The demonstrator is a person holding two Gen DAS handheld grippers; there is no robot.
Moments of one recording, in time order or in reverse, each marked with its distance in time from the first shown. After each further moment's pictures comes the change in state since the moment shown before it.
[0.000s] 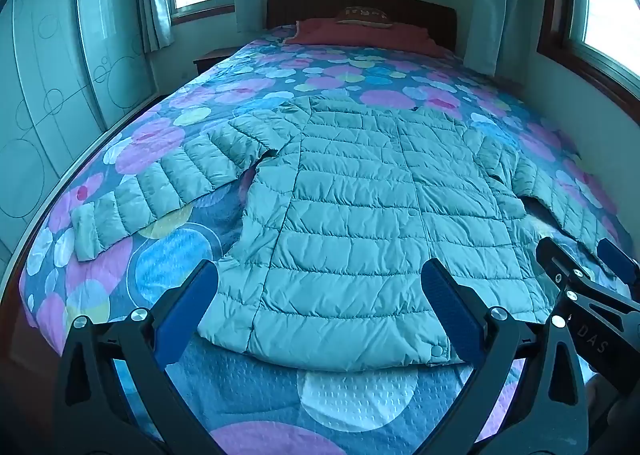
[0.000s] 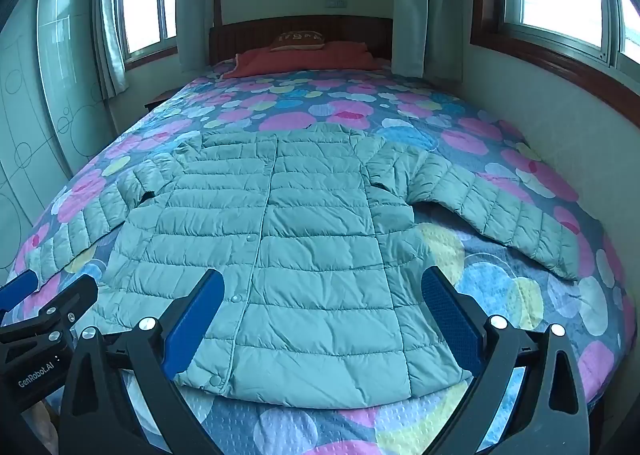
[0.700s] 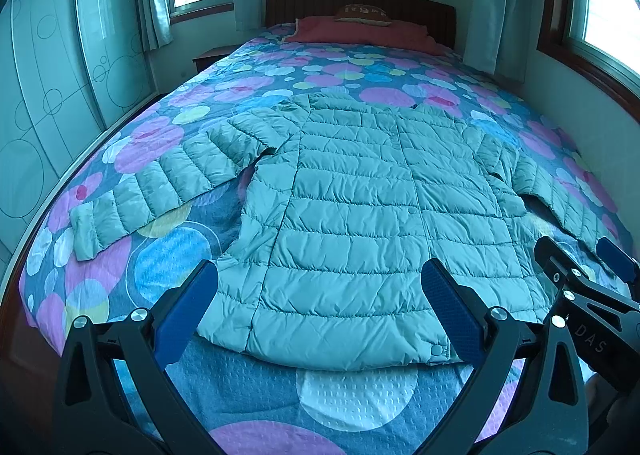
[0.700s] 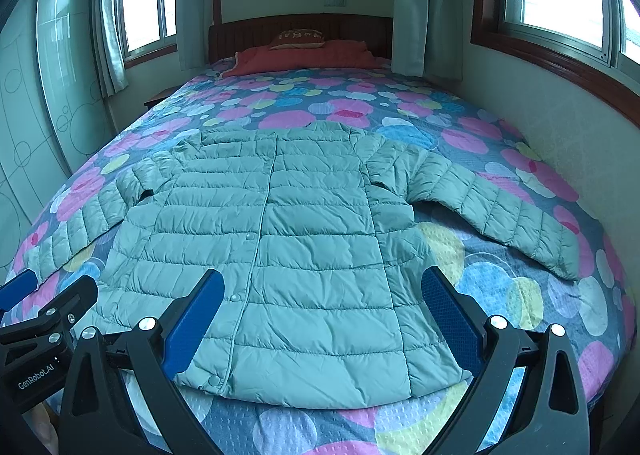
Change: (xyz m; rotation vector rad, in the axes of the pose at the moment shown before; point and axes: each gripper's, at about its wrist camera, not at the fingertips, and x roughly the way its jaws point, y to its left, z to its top) left arm 0.000 0.001 -0.001 -0.001 0.007 -0.001; right arm 0.001 0.001 0.000 -0.002 0.004 0.001
